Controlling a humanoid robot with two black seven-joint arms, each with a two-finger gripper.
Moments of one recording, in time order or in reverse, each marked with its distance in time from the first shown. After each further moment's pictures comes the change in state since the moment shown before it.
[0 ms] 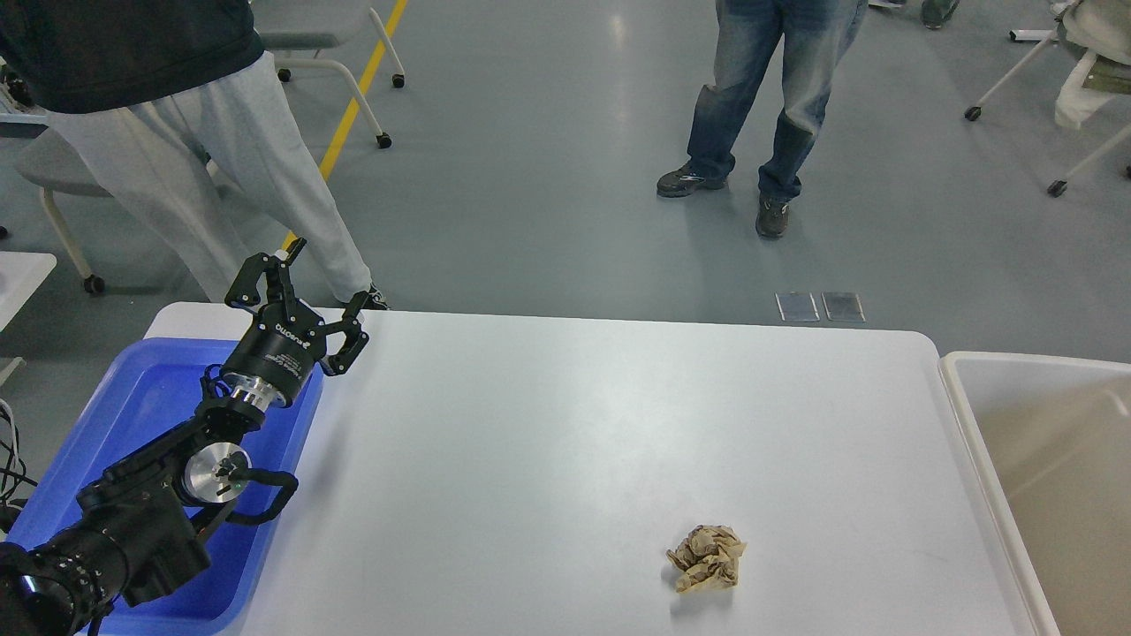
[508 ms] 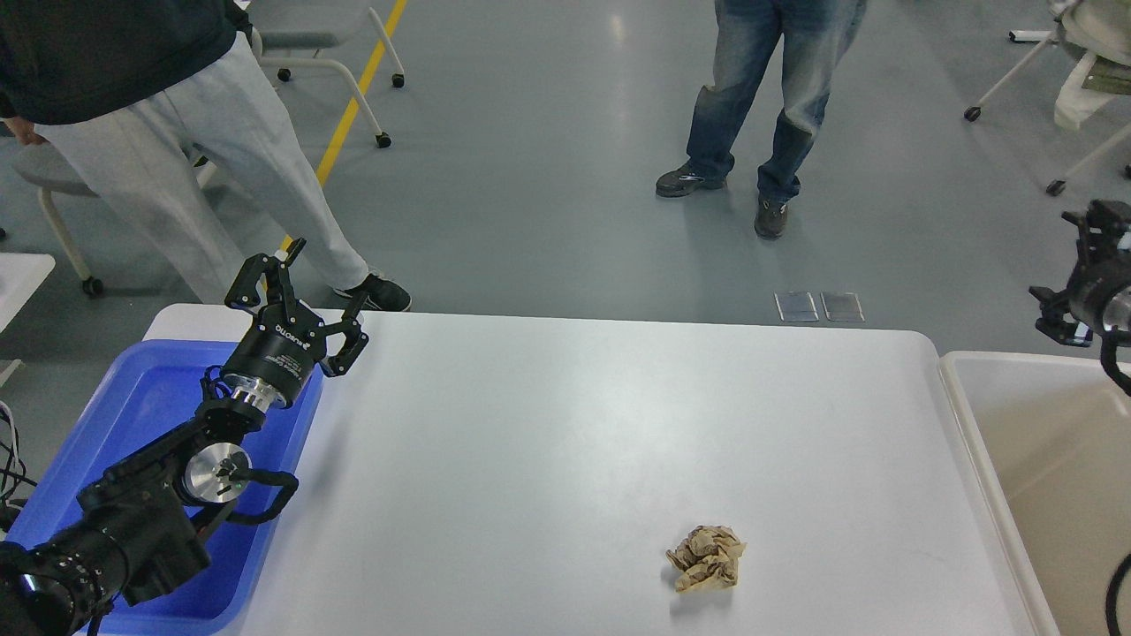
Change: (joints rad) left arm 0.000 0.000 0.000 0.000 0.000 0.000 0.000; right arm 0.179 0.143 0.401 0.036 0.310 0.002 -0.003
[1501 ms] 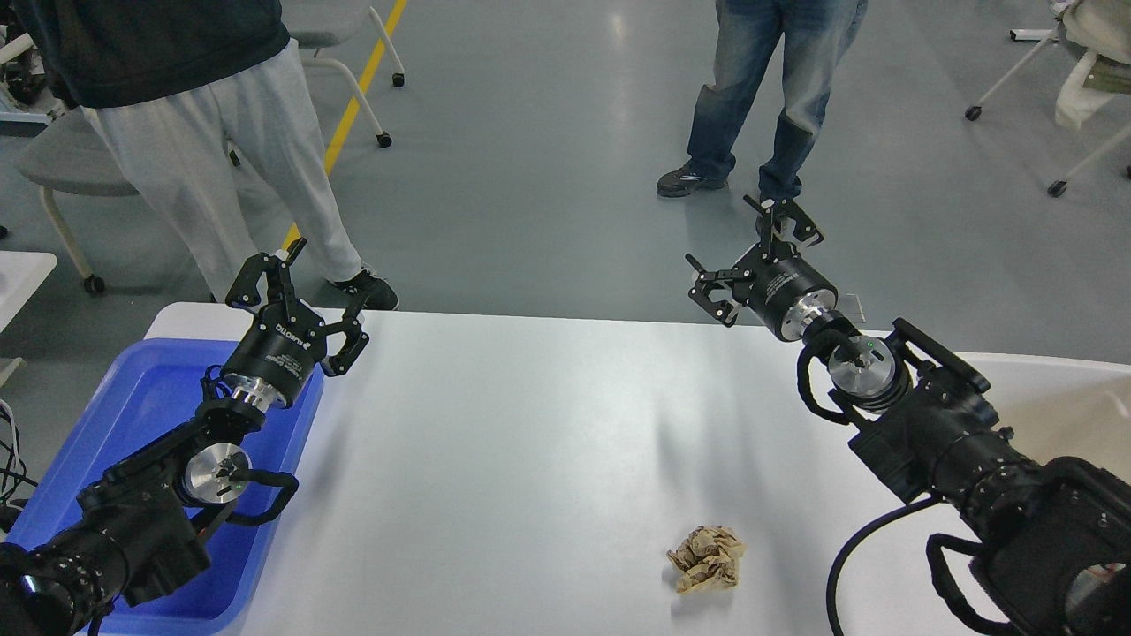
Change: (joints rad) left arm 0.000 0.000 0.000 0.000 0.000 0.000 0.000; right arm -0.084 0.468 0.361 0.119 0.162 0.230 0.004
